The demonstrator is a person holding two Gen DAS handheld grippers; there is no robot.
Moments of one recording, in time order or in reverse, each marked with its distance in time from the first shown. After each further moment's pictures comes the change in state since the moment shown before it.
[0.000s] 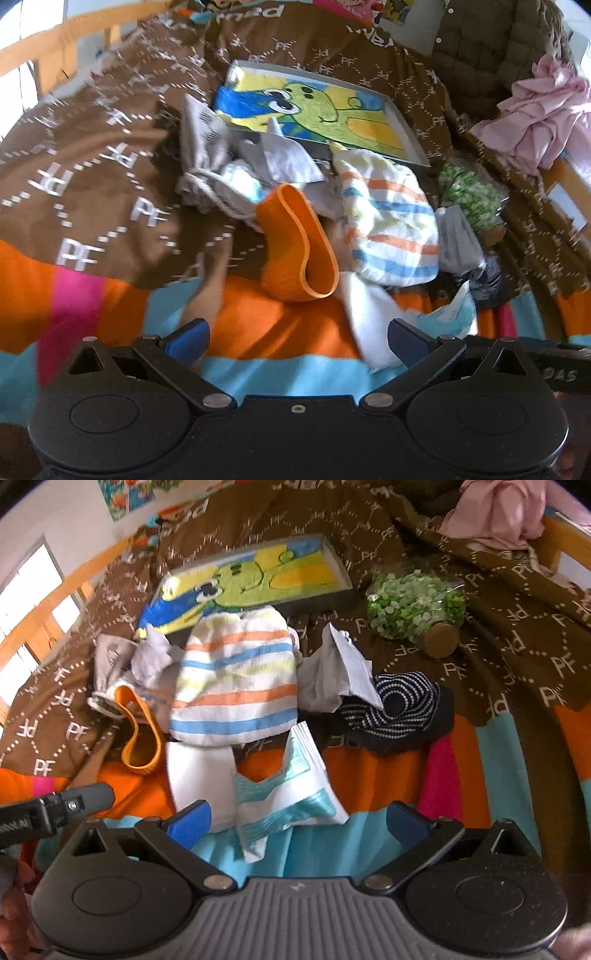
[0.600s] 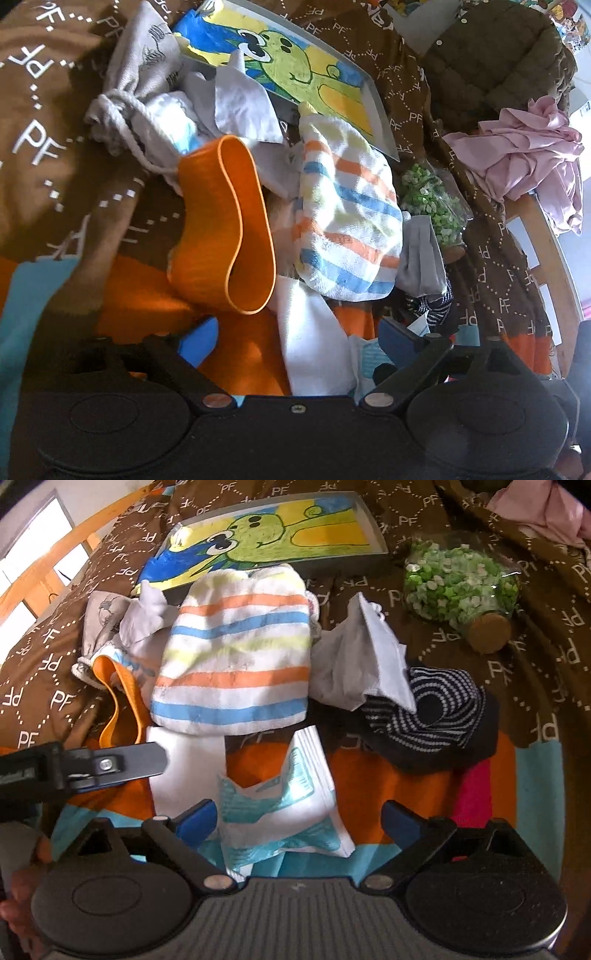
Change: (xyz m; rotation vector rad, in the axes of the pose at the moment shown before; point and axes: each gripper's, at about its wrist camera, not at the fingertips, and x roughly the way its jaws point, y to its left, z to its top) left arm 0.075 0.002 0.013 -0.191 0.118 -0.262; right arm 0.041 0.002 0.022 -0.085 0.125 0.055
